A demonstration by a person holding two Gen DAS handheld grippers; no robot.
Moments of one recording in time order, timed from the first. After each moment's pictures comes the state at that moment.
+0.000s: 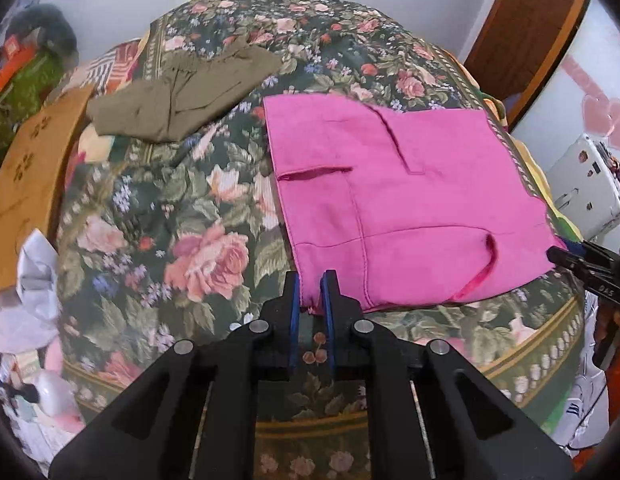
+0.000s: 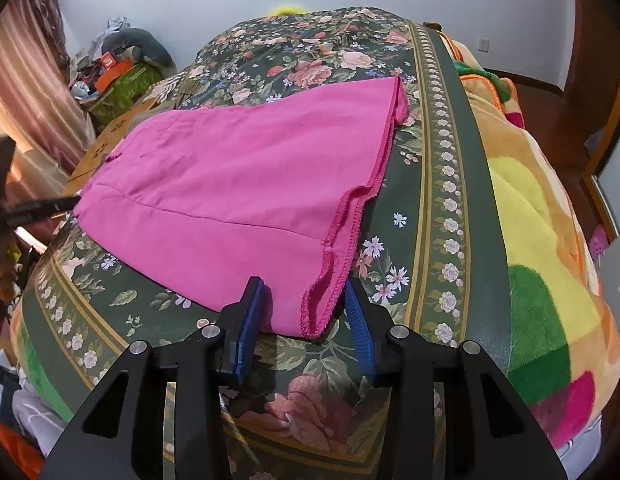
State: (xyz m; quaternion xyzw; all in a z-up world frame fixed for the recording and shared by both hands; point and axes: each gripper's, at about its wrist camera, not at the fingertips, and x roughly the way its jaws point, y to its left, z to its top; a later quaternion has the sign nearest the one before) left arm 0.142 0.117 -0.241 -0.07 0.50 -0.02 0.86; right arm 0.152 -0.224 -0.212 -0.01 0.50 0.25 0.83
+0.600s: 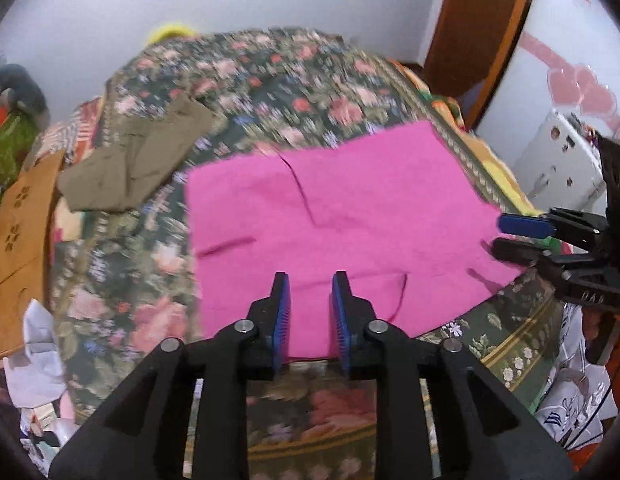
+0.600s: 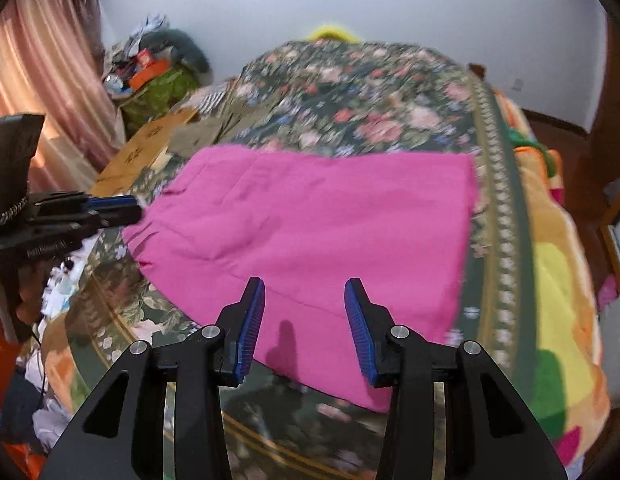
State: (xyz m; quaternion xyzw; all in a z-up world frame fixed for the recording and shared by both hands) left arm 0.163 0.053 -0.205 0.00 0.48 -0.08 0.87; right arm 0.159 -0.152 -0.175 -0.04 0.47 0.31 0.83
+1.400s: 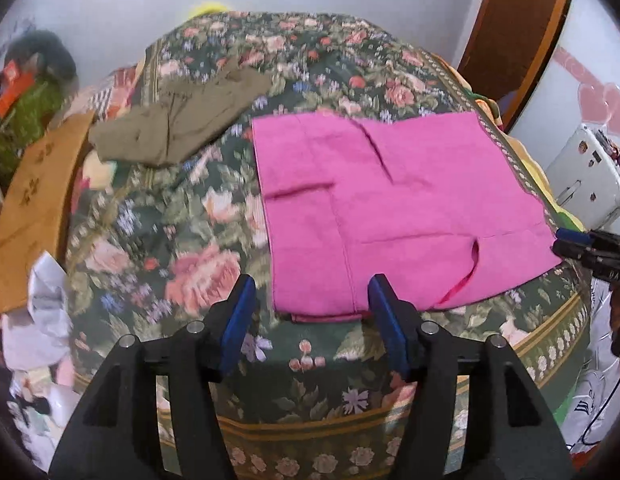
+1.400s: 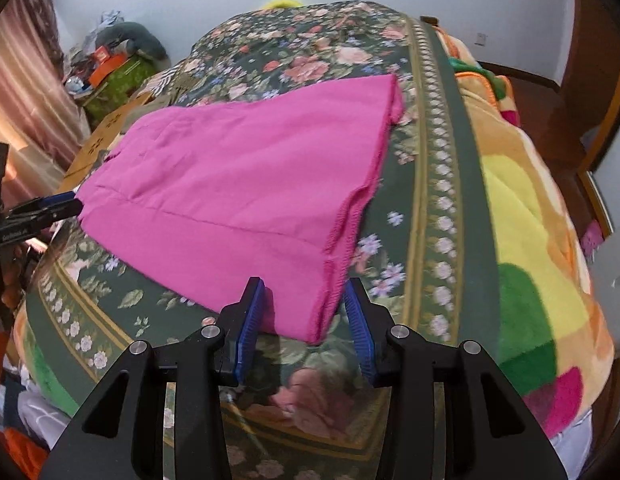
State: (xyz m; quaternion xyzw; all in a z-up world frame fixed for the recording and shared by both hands) left arm 0.137 0.100 -0.220 -0.03 0.48 -0.02 0.88; right arm 0.155 -0.224 -0.203 -0.02 0.51 0.24 0.83
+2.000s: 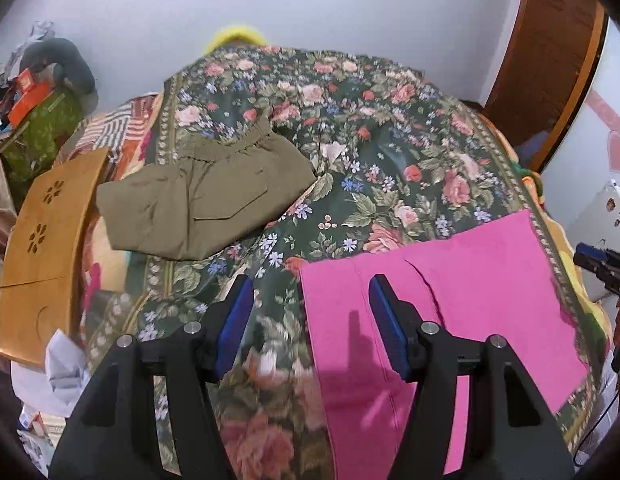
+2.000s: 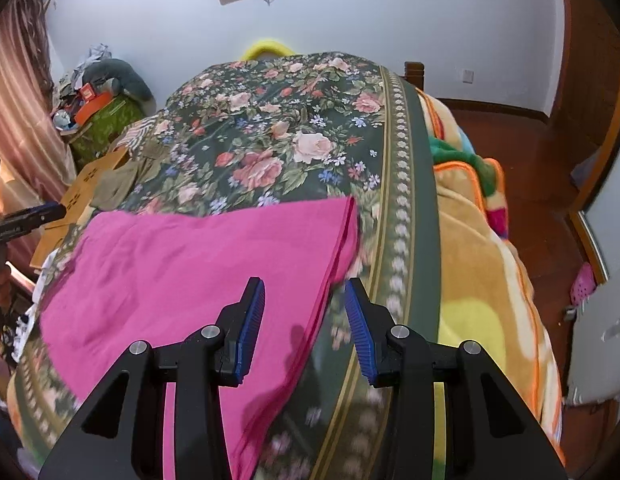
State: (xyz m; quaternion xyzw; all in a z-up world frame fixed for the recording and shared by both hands) left arm 0.265 0.142 -0.199 -0.05 0.45 0.03 0.89; right arm 0.278 -0.223 -0.183 -0.02 0.46 0.23 0.86
